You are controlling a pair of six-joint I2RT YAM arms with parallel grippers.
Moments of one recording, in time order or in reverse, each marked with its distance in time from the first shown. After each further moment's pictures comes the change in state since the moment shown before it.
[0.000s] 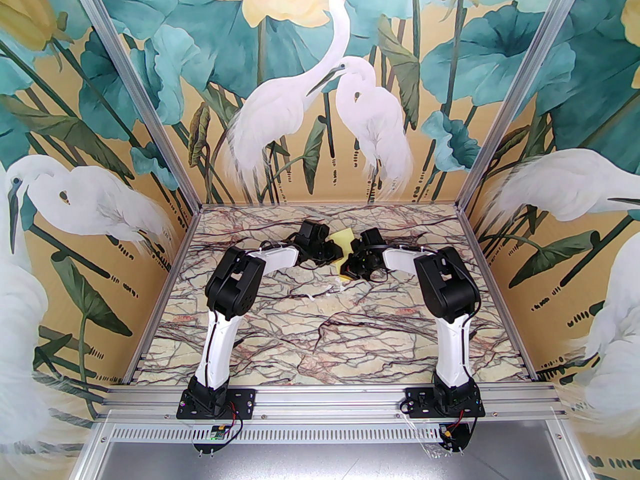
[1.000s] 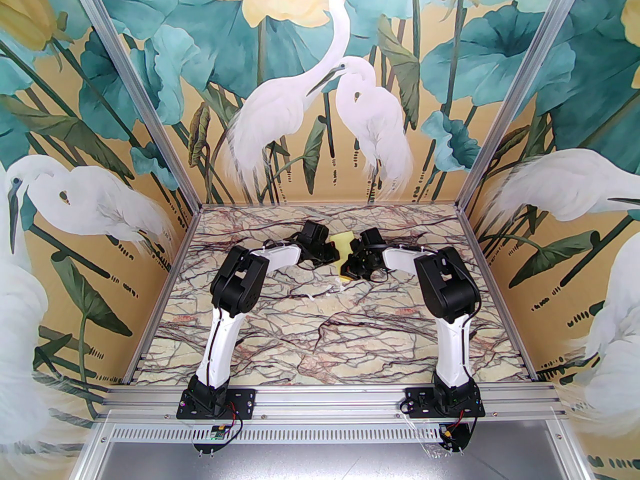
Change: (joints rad) left arm 0.018 0.068 0.111 -0.132 -0.110 0.129; right arm 0.002 0.000 0.008 -0.042 0.013 -0.053
